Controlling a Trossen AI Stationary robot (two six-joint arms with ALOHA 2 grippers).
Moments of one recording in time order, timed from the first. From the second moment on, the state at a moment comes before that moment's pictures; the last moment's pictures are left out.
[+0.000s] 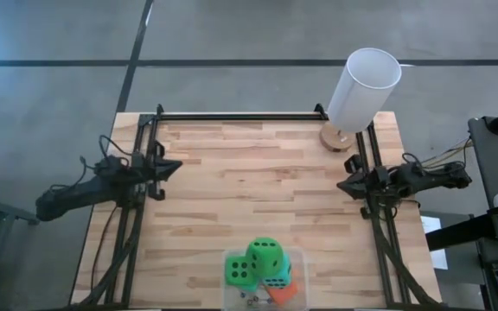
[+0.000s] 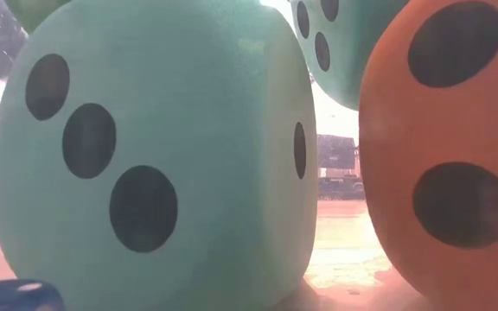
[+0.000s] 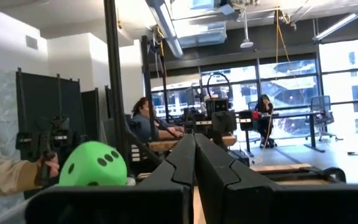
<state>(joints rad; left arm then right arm) 0.24 0.00 0.06 0.21 0.10 -0.05 0.23 0.00 0.02 0.34 0.11 0.09</state>
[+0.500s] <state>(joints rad) 0.24 0.00 0.00 0.16 0.10 -0.05 0.23 0.00 0.01 0.24 0.11 0.07</state>
